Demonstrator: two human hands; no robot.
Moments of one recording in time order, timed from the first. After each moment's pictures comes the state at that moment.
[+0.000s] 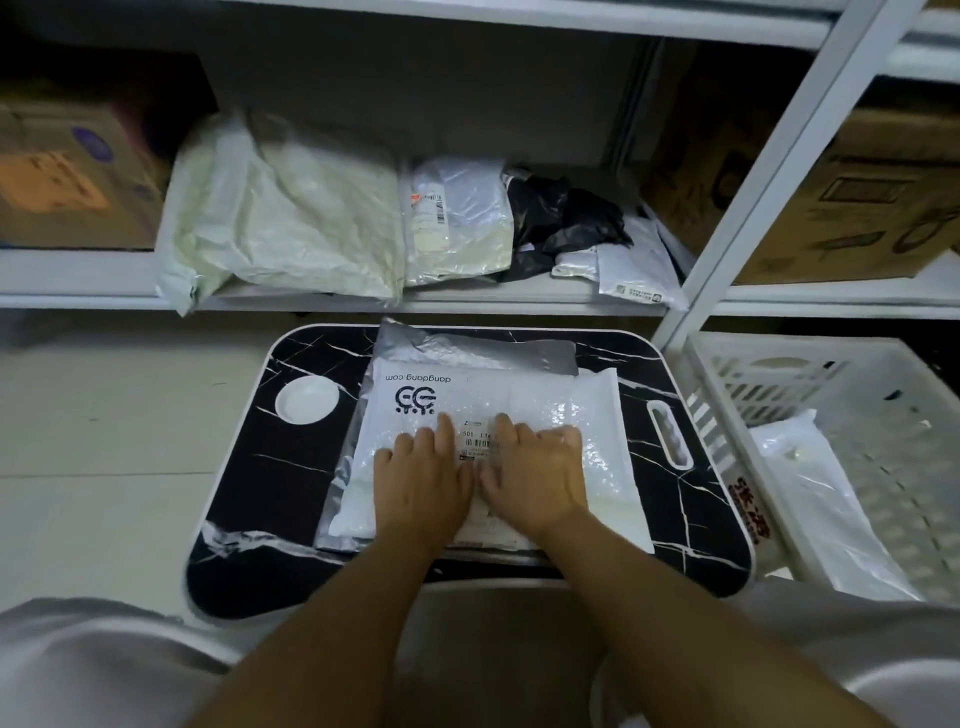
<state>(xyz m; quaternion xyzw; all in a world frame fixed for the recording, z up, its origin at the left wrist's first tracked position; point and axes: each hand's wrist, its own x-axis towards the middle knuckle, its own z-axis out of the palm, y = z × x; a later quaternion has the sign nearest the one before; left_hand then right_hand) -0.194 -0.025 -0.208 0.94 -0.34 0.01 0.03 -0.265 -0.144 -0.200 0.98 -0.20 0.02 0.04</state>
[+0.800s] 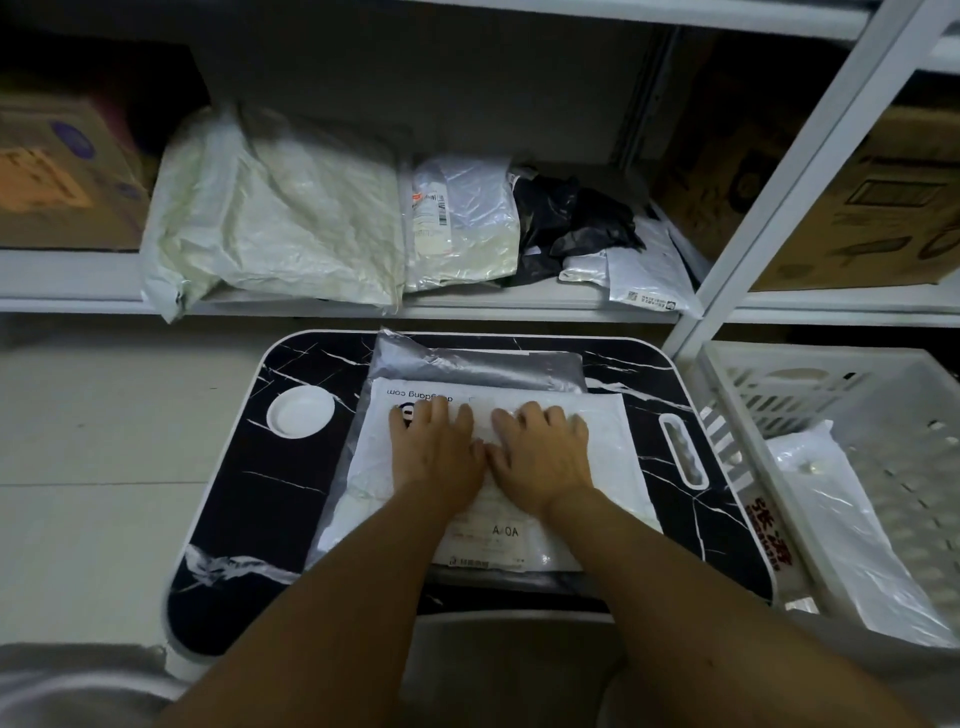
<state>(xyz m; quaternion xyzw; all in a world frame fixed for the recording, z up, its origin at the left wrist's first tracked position) -0.151 -0.069 -0.207 0.93 -0.35 0.00 -0.01 -0.228 -0.182 -0.211 0.98 -0.21 -0.01 -0.02</state>
